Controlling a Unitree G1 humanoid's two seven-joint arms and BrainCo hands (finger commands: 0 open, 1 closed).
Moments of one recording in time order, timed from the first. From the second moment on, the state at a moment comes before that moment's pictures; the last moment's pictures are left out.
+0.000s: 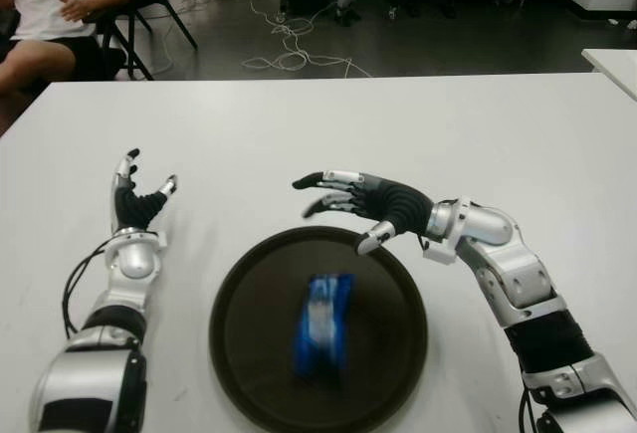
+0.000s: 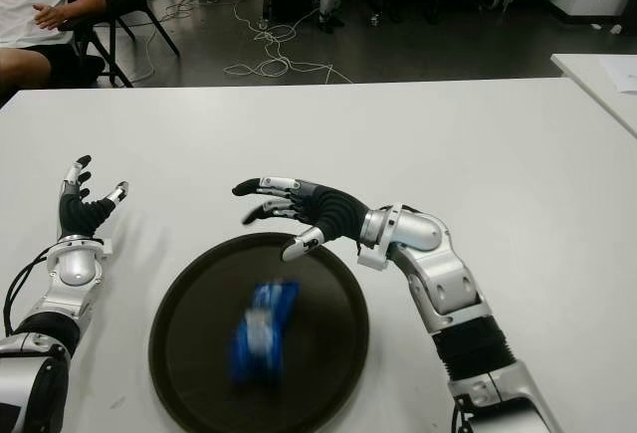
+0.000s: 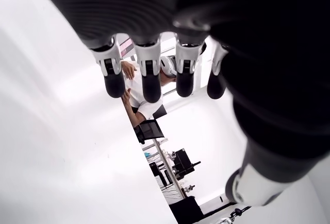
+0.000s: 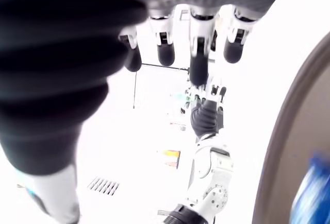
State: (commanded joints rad) left arm -0.55 0.29 0.09 1.22 0.17 -0.53 0.39; right arm -0.38 -0.21 0.20 0.11 0.31 0.12 0.90
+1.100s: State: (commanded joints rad) left arm -0.55 0.29 0.10 1.22 0.17 -0.53 0.39; right arm -0.38 -0.23 0.22 0.11 0.23 0.08 0.85
